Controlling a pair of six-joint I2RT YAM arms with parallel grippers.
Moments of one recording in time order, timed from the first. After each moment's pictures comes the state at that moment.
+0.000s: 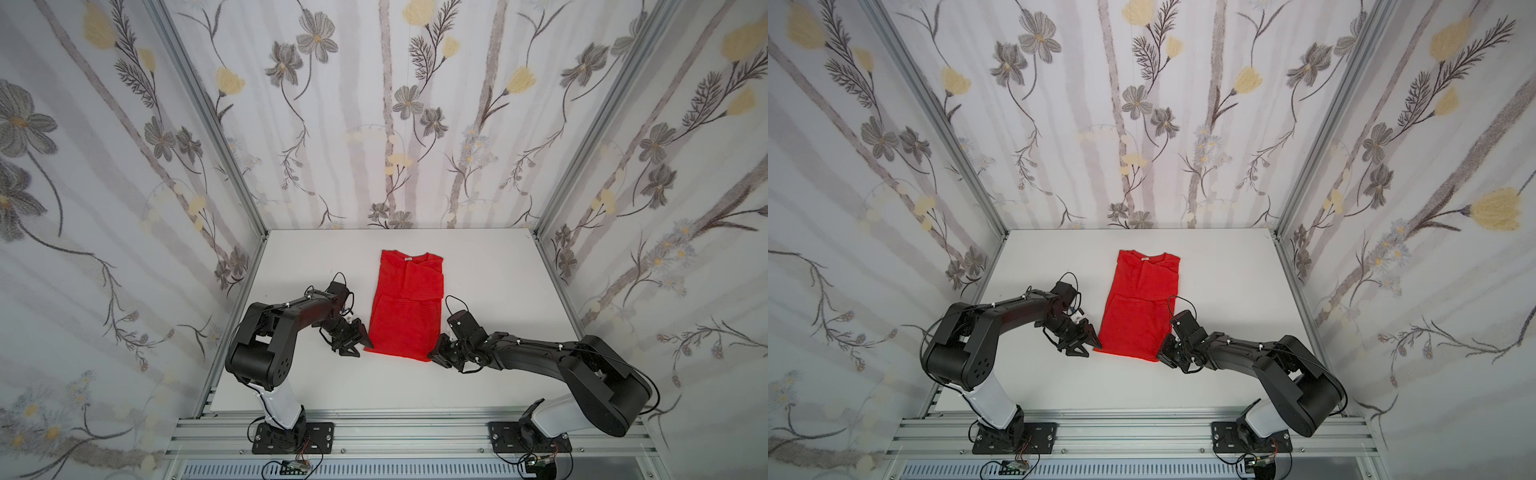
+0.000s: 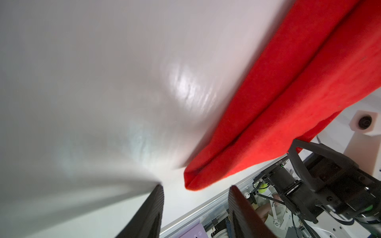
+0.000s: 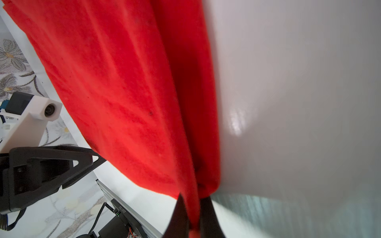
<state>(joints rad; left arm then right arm) -0.31 1.75 0.92 -0.76 0.64 -0.55 0.64 1.48 0.54 -0.08 -0.32 1.18</state>
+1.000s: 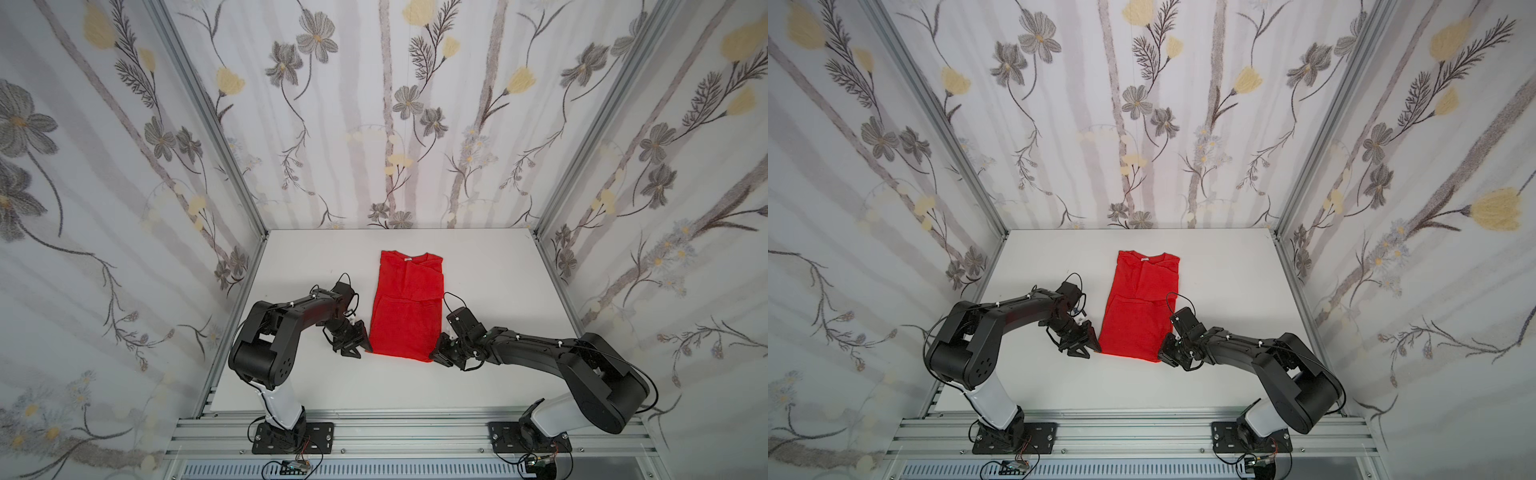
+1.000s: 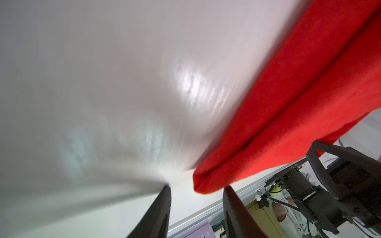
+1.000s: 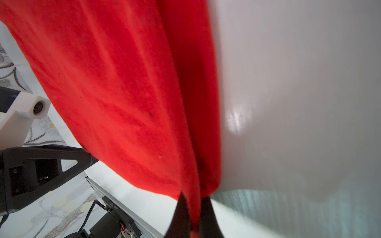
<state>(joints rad) -0.36 1.78 0.94 -0.79 0.58 -0.55 0.63 1.49 0.59 -0.18 -0.34 1.11</state>
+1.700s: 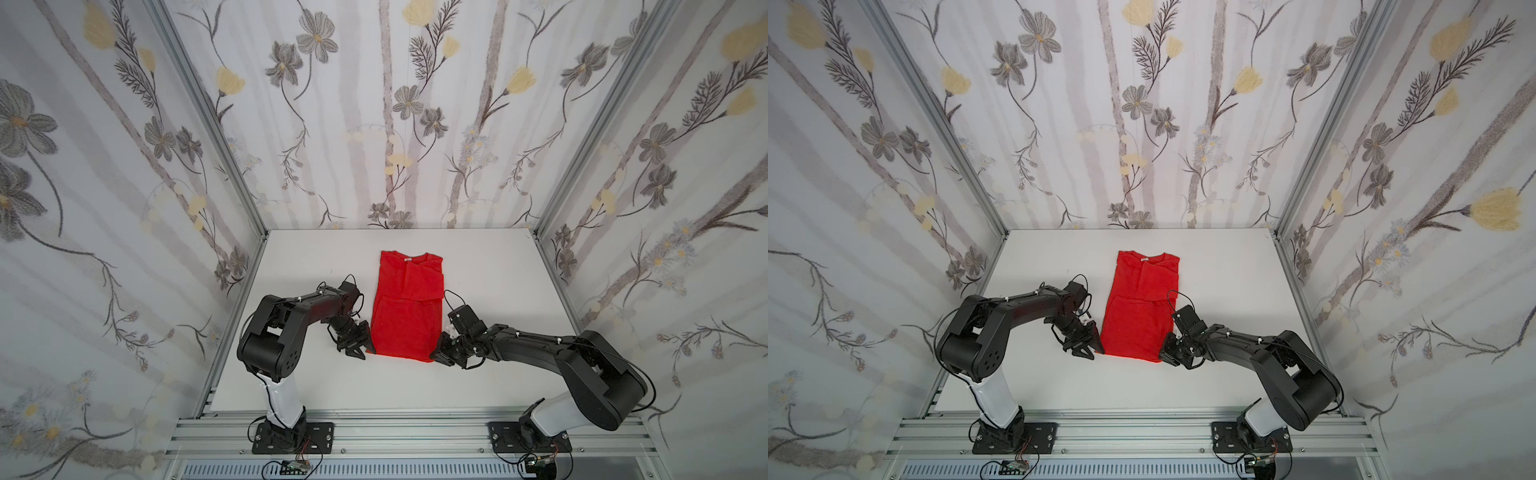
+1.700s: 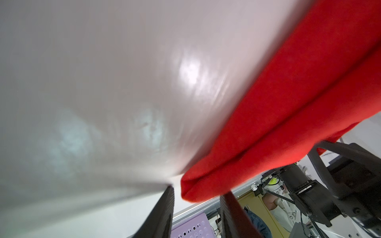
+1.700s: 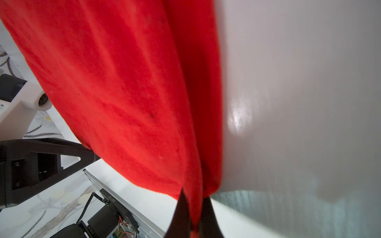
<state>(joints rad) -0.38 1.85 1.00 -0.84 0.61 -0.56 0.59 1.51 0.61 -0.22 -0.39 1.05</state>
